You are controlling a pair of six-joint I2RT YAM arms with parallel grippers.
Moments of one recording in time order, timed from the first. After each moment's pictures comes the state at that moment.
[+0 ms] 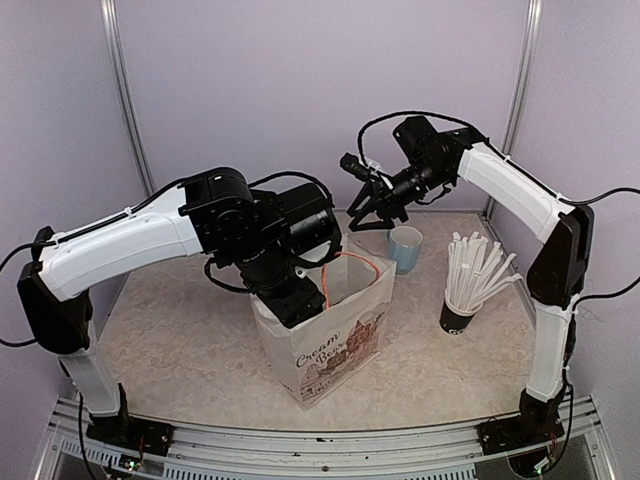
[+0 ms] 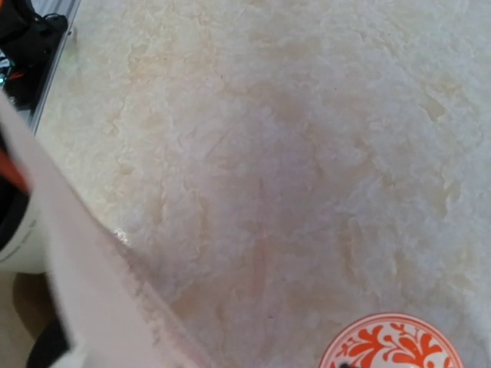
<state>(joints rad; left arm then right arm) -1.19 1.80 1.92 -1.36 -0.22 -0.30 0.54 2.00 2.13 -1.10 -0.79 -0.75</state>
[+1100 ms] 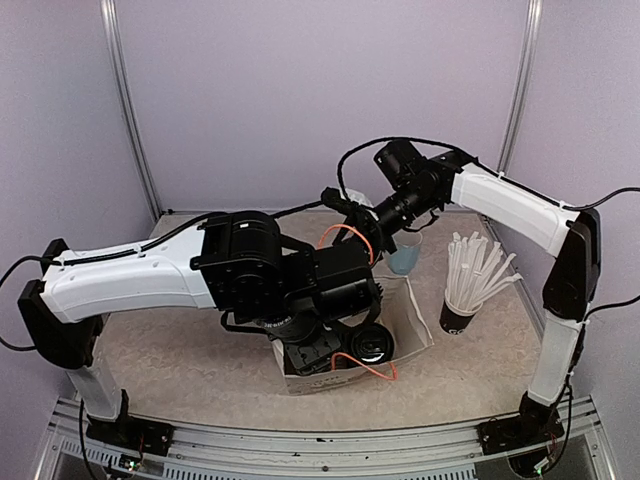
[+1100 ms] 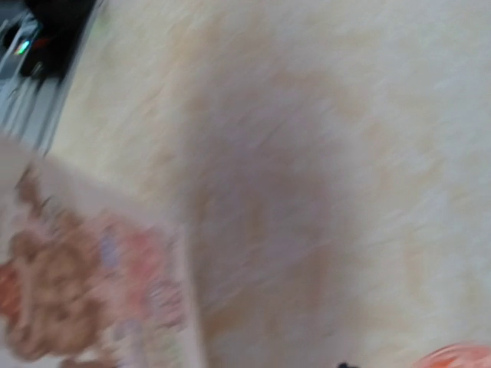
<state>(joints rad) -1.42 1.86 1.95 -1.36 -0.36 -0.22 0.65 1.92 1.91 -0.94 -0.73 -0.72</state>
